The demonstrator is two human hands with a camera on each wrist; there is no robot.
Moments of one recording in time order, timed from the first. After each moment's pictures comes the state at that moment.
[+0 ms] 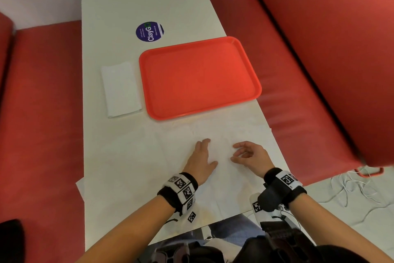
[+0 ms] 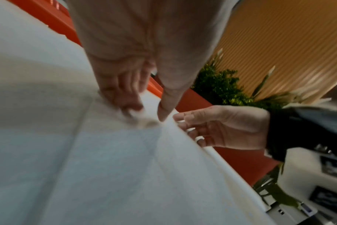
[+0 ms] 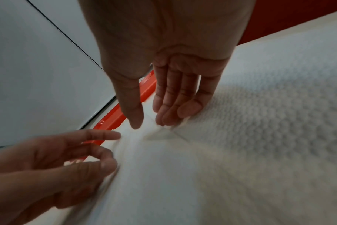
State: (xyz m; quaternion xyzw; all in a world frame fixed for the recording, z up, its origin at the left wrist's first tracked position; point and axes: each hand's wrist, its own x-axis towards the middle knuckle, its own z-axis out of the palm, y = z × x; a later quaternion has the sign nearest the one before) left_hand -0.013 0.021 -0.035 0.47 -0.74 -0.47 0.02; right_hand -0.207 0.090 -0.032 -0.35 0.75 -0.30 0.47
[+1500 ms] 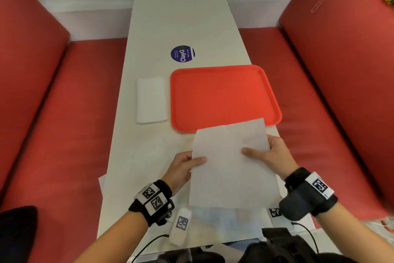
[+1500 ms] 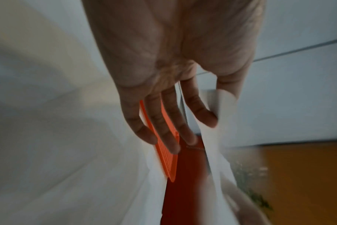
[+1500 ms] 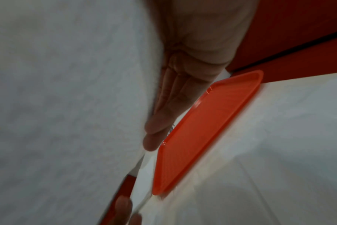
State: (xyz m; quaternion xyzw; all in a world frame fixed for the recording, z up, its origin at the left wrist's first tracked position) left_hand 0.065 0.001 0.030 0.43 -0.35 -0.78 0.28; right_hand -0.193 0.039 0.072 -0.38 0.66 -0.41 0.51
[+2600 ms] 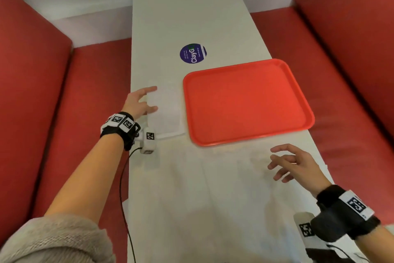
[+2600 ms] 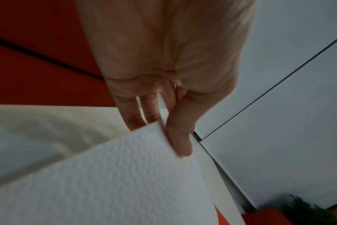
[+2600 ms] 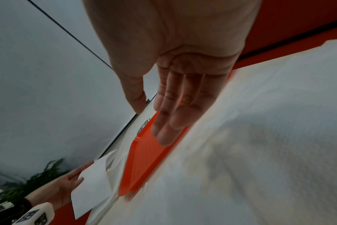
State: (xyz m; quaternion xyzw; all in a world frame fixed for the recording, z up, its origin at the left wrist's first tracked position) left_hand 0.191 -0.277 0.035 0.61 -0.60 -0.48 0.22; right_hand -0.183 0.009 0.044 -0.34 0.71 -0.35 0.52
